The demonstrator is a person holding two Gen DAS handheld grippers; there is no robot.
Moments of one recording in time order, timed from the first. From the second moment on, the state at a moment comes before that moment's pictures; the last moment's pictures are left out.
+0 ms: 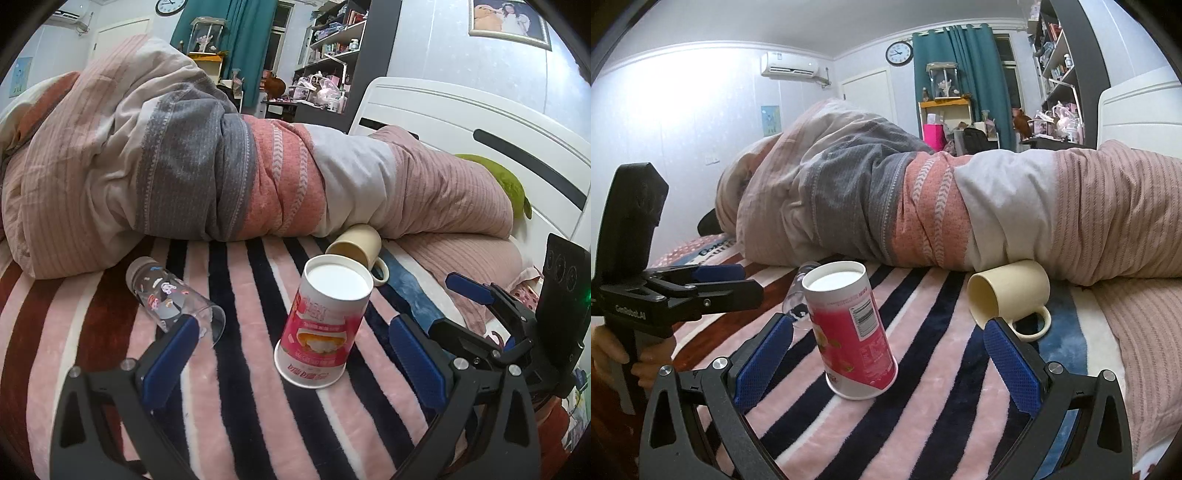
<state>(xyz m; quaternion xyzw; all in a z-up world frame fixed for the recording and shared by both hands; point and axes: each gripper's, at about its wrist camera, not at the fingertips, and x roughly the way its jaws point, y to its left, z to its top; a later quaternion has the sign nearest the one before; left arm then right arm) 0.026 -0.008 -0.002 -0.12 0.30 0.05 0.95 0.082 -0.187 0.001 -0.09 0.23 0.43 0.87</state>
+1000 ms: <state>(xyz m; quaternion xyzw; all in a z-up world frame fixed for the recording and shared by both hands) 0.026 -0.008 0.000 -0.12 0.29 0.05 0.95 0.082 -0.187 0.001 -0.09 0.23 0.43 0.87</state>
